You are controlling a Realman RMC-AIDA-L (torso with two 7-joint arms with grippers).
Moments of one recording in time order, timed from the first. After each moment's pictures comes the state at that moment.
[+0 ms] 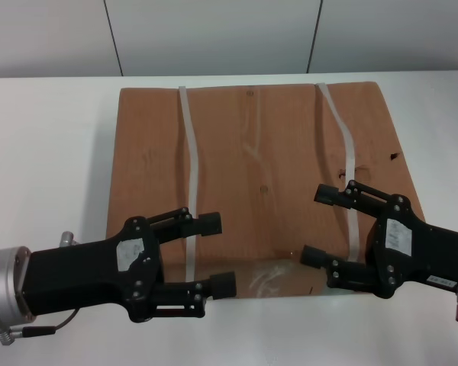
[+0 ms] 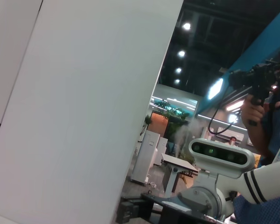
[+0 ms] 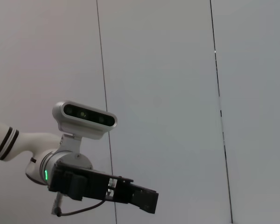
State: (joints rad) left arm -0.20 -2.00 1.52 0.83 1.17 1.62 -1.35; right arm 0.20 2.06 -1.20 -0.61 -1.33 -1.67 0.94
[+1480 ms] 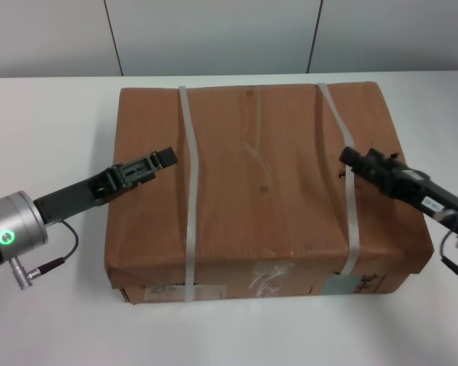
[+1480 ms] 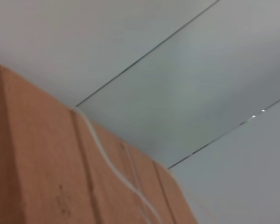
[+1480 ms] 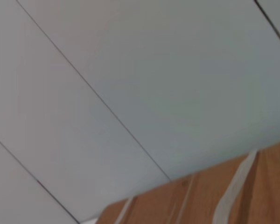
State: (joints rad) left arm -0.38 -2.04 1.30 0.51 1.19 1.17 -1.89; right arm 0.33 2.08 -1.12 -0.29 -1.07 -1.17 1.32
